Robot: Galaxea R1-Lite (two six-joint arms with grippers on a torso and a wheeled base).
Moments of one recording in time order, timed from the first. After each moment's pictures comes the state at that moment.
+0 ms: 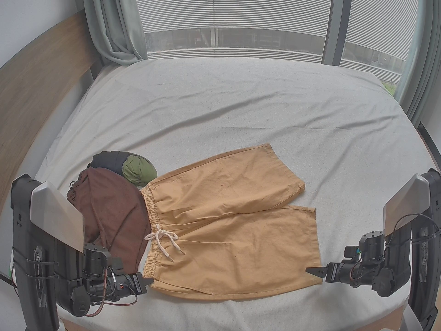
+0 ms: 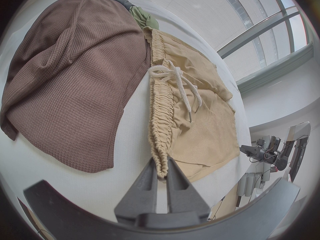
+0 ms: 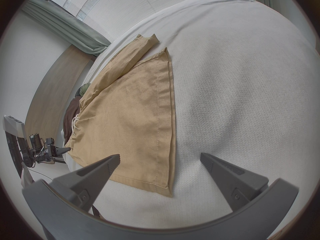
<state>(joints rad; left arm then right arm) -0.22 2.41 -0.07 -1.55 -0.31 -0.47 0.15 2.46 -0.13 -1.54 0.33 0.36</state>
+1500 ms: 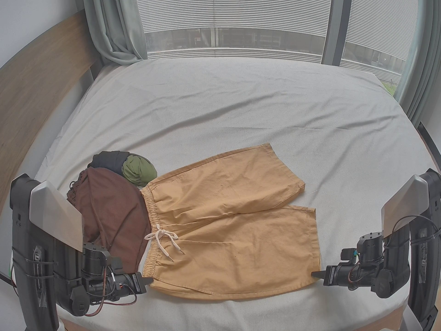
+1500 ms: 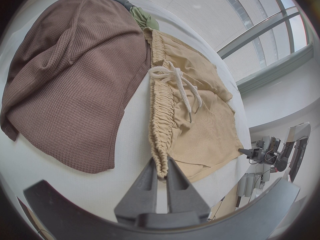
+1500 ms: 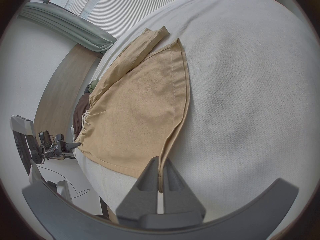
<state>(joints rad) -0.21 2.41 -0.07 -1.55 -0.31 -0.47 0.17 2.46 -0.12 -1.54 0.42 0.38</state>
